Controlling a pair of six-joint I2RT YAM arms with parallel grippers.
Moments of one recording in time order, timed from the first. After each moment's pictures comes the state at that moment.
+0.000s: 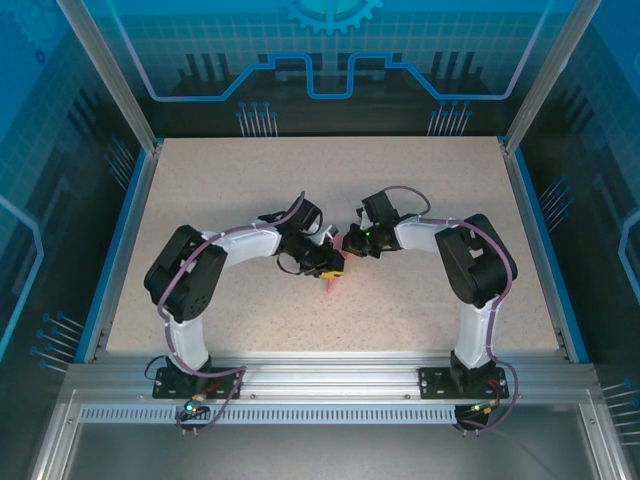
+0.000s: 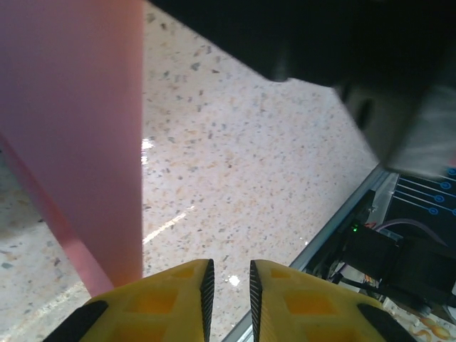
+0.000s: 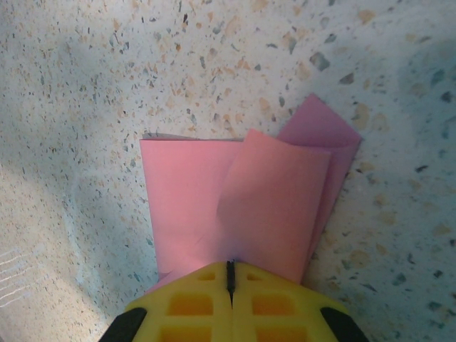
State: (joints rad) left arm -0.56 1.88 1.14 -0.40 0.73 -0.67; right arm 0.45 1.94 1.09 -0.18 -0.40 0.71
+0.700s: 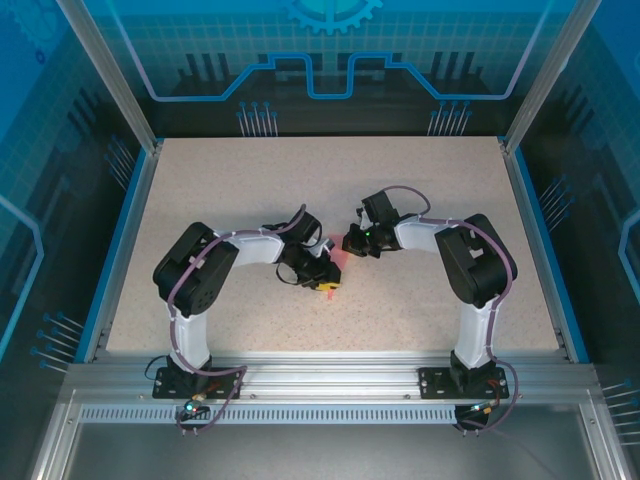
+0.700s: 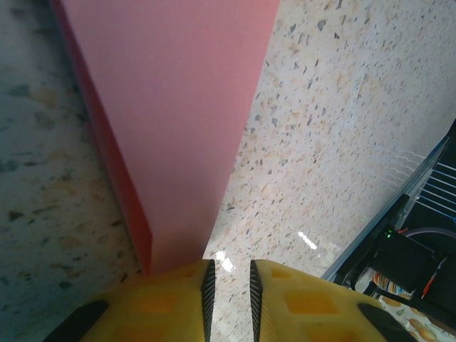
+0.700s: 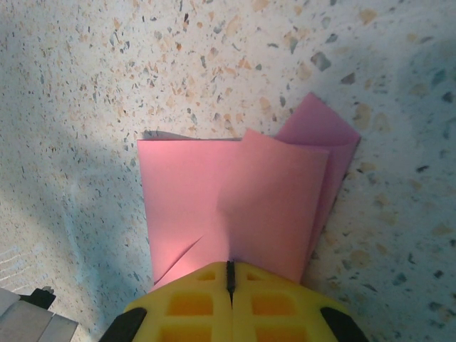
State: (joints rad) left arm -0.57 1.93 1.06 -0.34 0.72 -0.70; right arm 0.45 1.94 1.09 -0.19 -0.40 0.71
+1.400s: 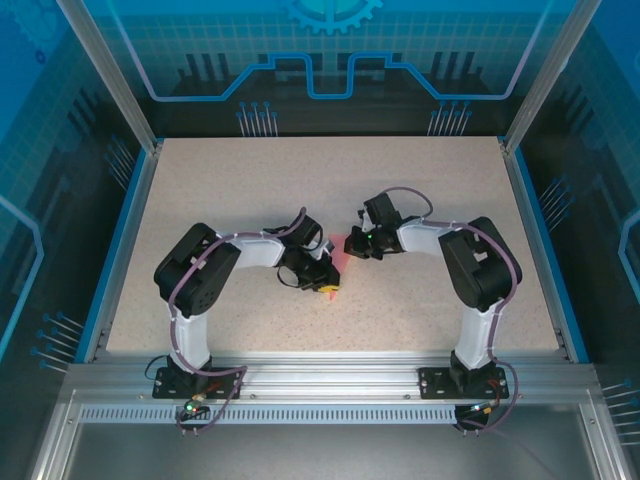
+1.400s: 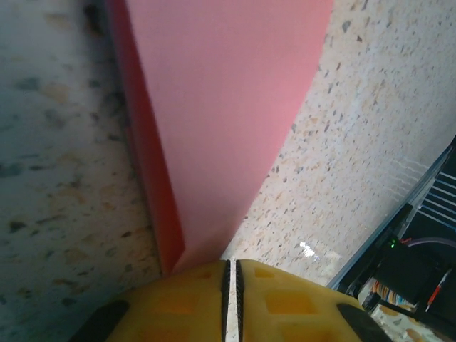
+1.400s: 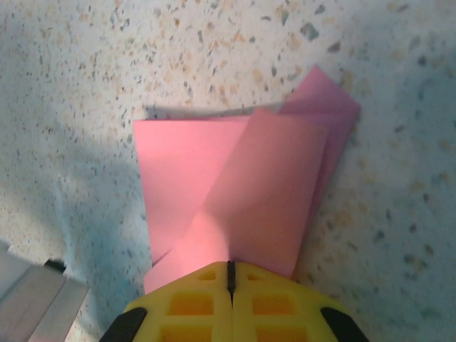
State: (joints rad) left arm -0.58 1.93 1.03 -0.28 0.70 -0.75; right arm 0.45 1.89 1.04 -0.18 -0.40 0.68
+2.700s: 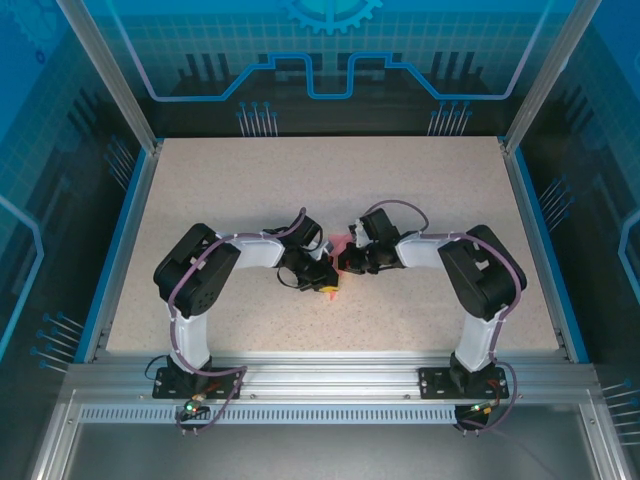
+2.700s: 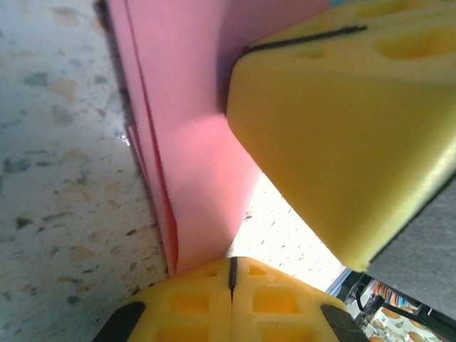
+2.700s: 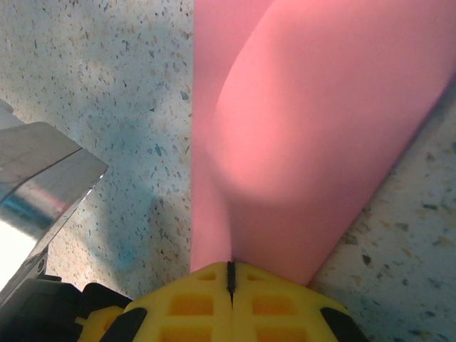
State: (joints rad) left arm -0.58 1.93 1.02 -0.28 0.69 -0.74; right arm 0.52 1.85 0.91 -0.09 -0.48 0.64
